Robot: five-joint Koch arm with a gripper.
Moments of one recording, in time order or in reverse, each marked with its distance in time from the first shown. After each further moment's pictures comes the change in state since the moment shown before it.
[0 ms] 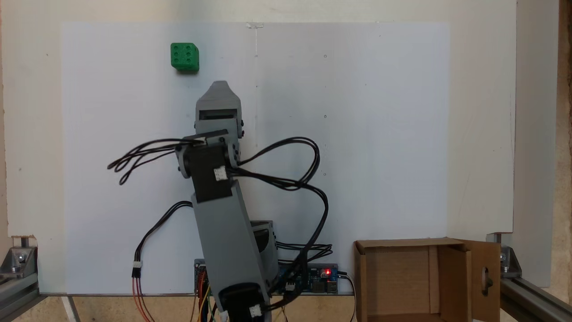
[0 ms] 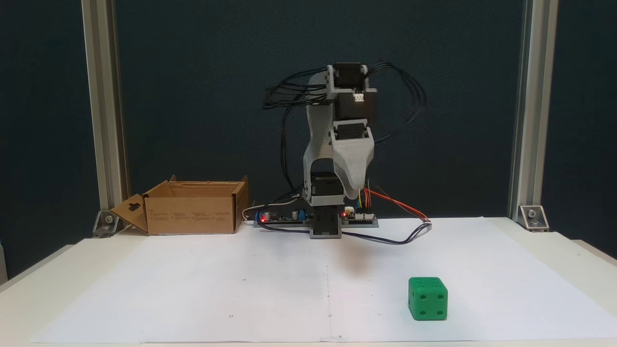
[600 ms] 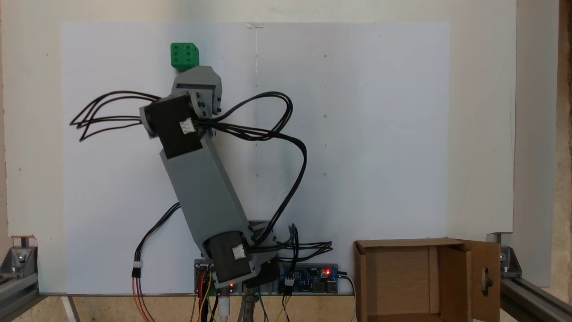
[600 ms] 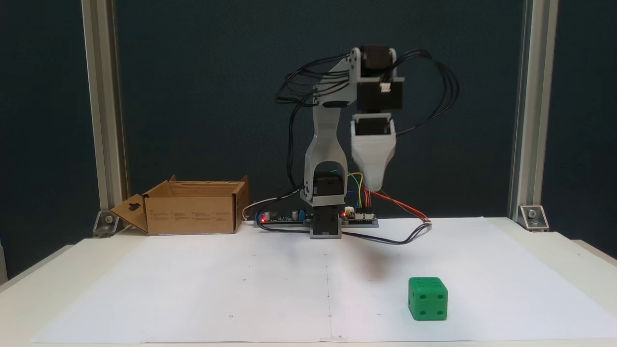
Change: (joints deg) arm -5.0 -20.5 -30.8 21.3 9.9
